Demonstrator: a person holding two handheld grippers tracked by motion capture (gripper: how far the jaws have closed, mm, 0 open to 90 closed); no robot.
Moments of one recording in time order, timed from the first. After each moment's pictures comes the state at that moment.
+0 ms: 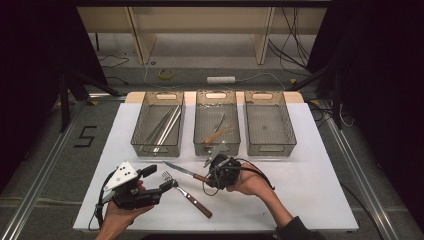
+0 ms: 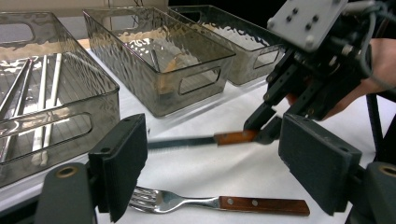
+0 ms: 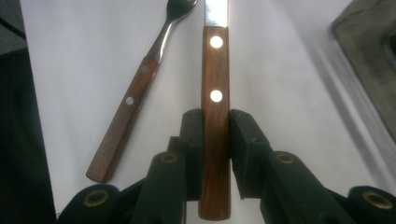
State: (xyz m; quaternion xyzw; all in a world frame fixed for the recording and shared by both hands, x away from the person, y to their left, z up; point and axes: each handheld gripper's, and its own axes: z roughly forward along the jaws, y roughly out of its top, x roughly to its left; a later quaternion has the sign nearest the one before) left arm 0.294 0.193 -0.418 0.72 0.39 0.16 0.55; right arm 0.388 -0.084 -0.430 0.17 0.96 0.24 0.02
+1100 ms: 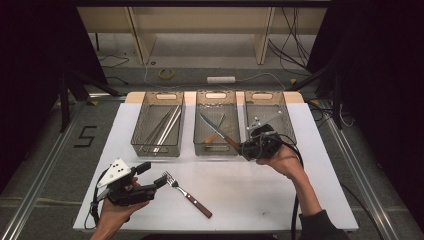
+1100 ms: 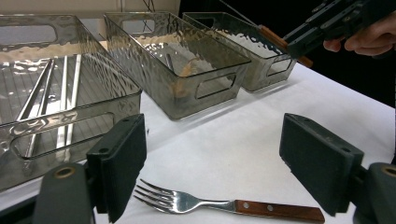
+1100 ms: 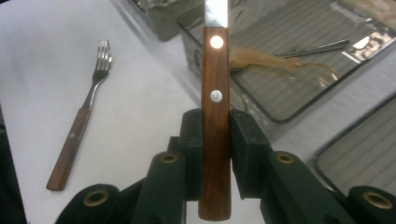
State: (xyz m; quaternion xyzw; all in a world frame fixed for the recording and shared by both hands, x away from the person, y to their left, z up) left arm 0.299 0.206 -0.419 0.71 0.40 0.17 0.55; right arm 0.423 -0.182 -0.372 0.29 0.89 0.35 0.07
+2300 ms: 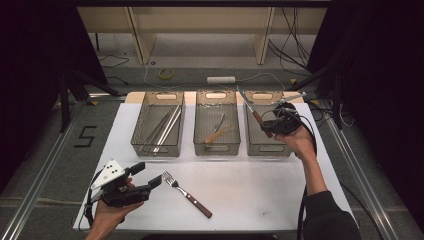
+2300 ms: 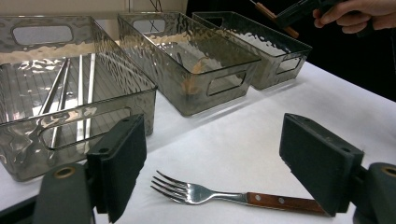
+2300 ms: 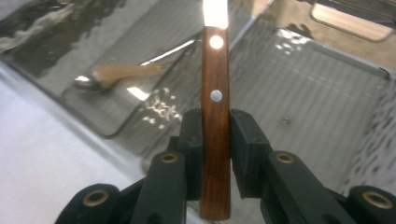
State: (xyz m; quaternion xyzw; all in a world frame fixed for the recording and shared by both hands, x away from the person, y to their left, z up) left arm 0.296 0.218 -0.419 0.71 0.41 0.18 0.54; right arm 0.487 -0.242 -0.370 0.45 0.82 0.33 0.14
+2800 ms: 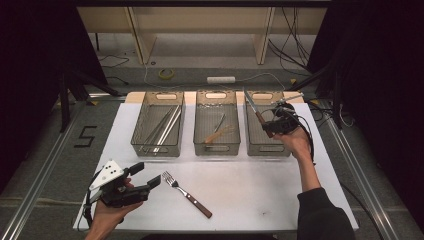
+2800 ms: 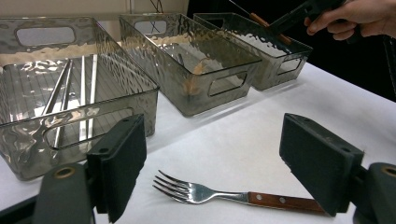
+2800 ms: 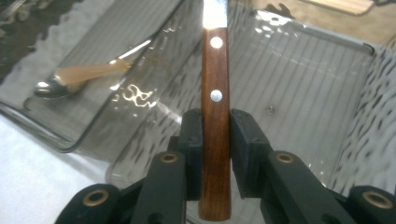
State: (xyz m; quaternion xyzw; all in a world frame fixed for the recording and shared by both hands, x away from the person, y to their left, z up) left arm 0.295 0.220 -0.419 0.71 0.41 0.19 0.55; right arm 0.500 -0.242 -0.385 0.49 0.80 0.30 0.15
